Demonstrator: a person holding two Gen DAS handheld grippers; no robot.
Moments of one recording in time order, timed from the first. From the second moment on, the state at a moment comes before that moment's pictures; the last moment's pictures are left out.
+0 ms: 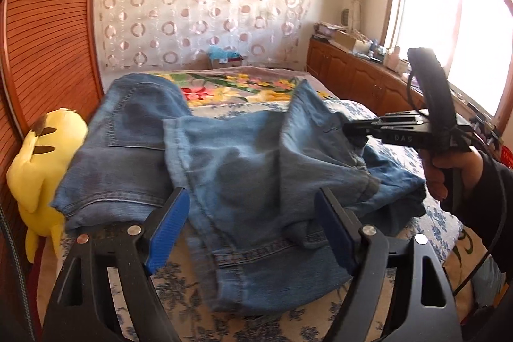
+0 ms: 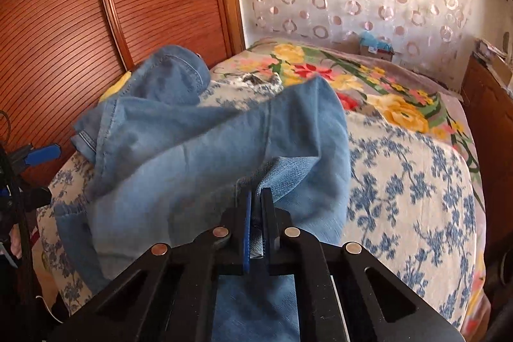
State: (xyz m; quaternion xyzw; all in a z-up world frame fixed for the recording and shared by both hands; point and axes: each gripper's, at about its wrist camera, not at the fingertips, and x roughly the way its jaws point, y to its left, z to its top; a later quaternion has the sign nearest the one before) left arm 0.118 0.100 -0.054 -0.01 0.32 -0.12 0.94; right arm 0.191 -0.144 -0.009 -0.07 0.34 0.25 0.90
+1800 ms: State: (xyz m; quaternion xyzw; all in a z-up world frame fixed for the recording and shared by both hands) left arm 0.127 0.090 -0.059 0.00 0.32 -0.13 0.94; right arm 0.111 -0.148 -0.025 -0.06 0.31 0.23 0.92
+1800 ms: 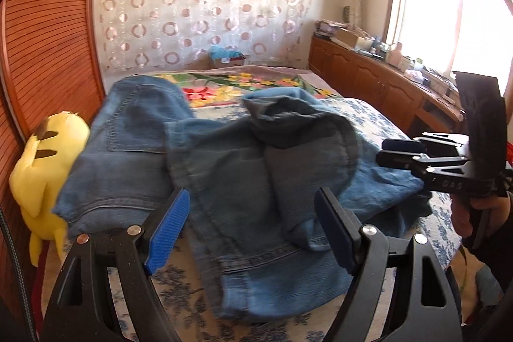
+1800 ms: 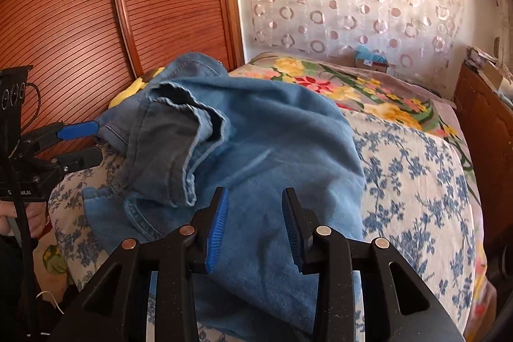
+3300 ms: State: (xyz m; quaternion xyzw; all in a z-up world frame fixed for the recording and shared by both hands) left arm 0.116 0.094 -0.064 0.01 0.35 -0.13 0.93; right arm 0.088 -0.203 -0.063 -0.01 0.32 0.20 0.92
